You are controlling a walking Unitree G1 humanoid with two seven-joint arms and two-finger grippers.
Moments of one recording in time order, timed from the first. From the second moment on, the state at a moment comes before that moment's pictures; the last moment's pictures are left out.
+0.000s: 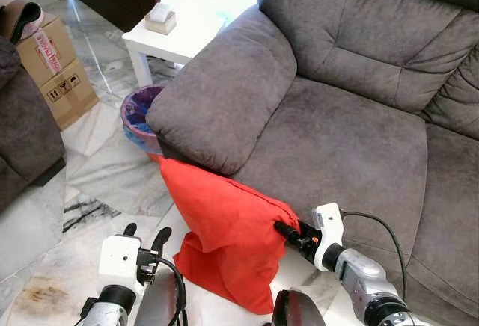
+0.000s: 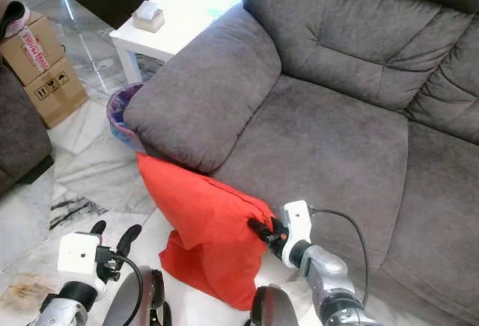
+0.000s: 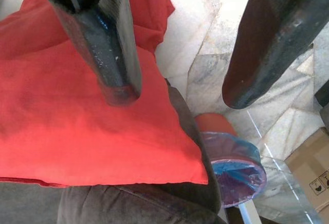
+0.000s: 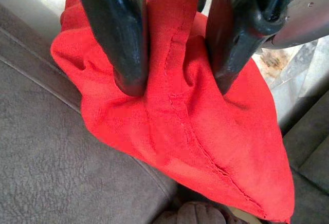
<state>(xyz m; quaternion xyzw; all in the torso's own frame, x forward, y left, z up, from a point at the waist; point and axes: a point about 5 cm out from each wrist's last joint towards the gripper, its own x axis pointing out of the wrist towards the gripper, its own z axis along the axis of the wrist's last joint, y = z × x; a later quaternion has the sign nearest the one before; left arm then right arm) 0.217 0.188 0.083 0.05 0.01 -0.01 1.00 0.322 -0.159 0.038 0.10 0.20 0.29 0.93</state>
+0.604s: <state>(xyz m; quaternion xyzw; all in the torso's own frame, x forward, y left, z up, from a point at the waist) 0.231 0.186 0.085 0.05 0.00 -0.01 1.00 0.323 -0.151 0.039 0.12 0.19 0.28 0.93</state>
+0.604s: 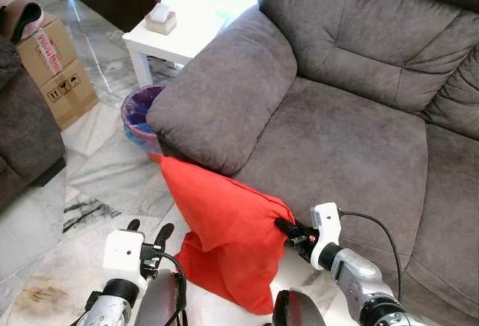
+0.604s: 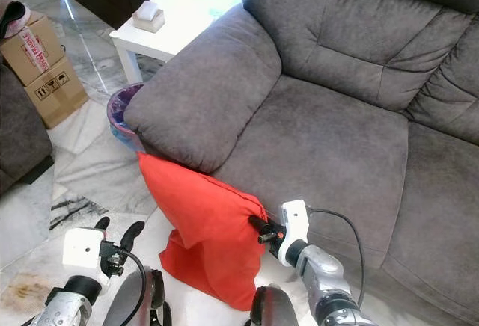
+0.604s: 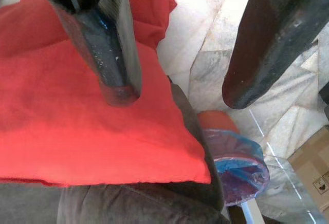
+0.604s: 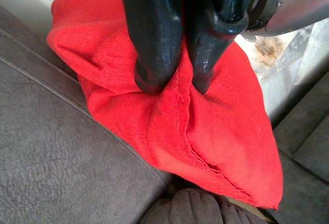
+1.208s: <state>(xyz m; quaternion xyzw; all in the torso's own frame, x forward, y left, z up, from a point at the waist) 0.254 0.181 0.086 0.05 -0.01 -0.04 1.00 0.314 -0.154 0.030 0.14 0.16 0.24 0.95</state>
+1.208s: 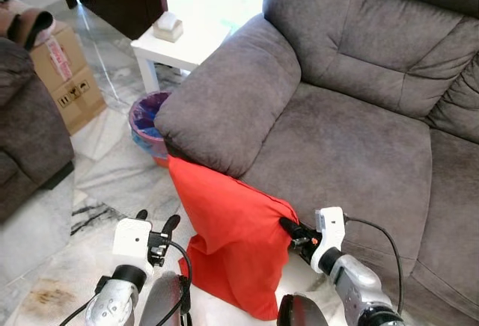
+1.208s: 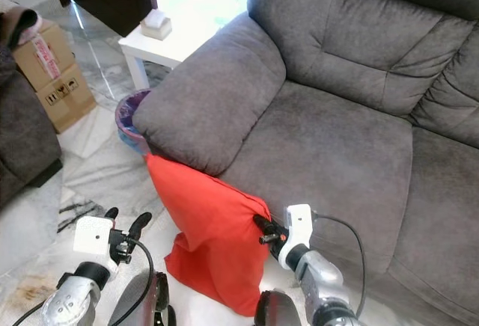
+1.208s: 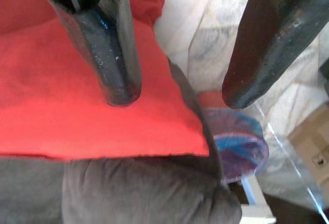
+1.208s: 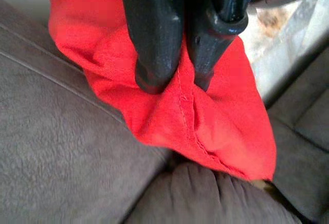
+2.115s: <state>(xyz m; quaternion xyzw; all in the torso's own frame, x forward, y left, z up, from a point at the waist) 0.260 0.179 0.078 0.06 0.01 -0.09 0.99 0.291 -0.166 0.016 0.13 0.12 0.19 0.97</state>
